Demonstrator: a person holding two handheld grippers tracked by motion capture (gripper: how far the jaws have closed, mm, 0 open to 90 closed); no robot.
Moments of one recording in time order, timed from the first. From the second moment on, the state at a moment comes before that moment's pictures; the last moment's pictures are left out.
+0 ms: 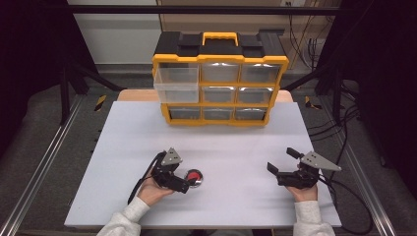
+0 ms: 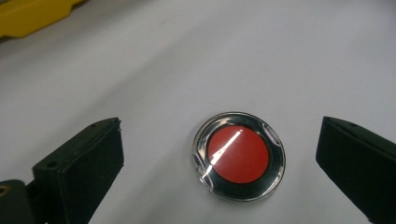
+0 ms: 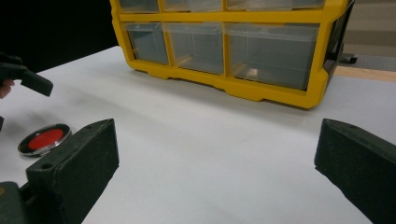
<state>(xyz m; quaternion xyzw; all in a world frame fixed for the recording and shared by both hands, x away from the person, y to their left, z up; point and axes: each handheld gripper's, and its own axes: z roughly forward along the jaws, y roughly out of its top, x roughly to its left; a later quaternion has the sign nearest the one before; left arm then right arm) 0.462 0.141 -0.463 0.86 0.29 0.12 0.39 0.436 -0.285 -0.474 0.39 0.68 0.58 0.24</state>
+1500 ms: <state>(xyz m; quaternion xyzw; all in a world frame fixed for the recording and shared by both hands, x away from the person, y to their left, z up) 0.464 0.113 -0.483 0.89 0.30 0.10 0.33 0.436 -0.286 -0.474 0.39 0.68 0.58 0.24</state>
